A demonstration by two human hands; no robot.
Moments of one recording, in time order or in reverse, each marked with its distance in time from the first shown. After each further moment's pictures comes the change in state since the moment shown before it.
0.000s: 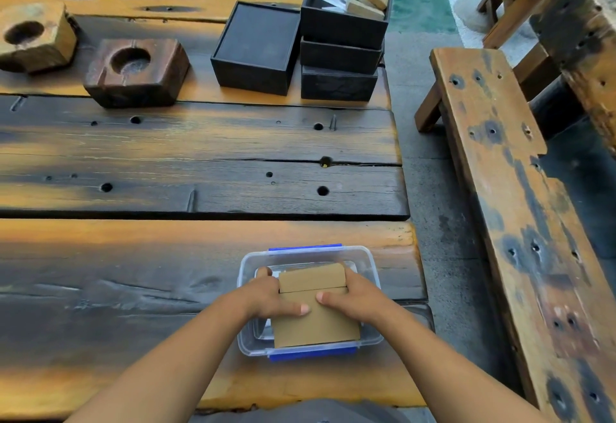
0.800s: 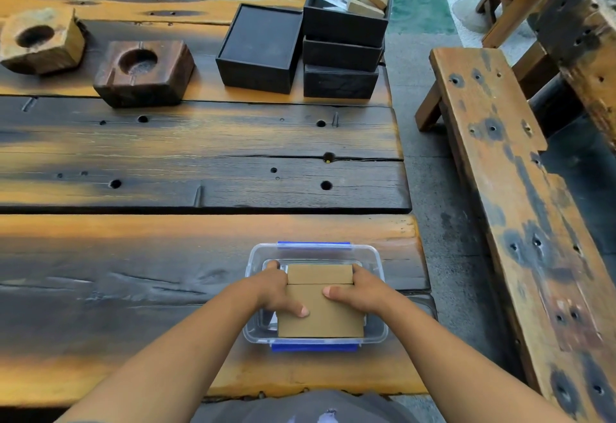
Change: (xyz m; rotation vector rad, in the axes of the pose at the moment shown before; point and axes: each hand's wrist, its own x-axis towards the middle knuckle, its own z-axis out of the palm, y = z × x) left_hand -0.010 0.004 0.000 0.189 -0.031 0.006; right_hand -0.007 0.003 0.006 0.042 0.016 0.119
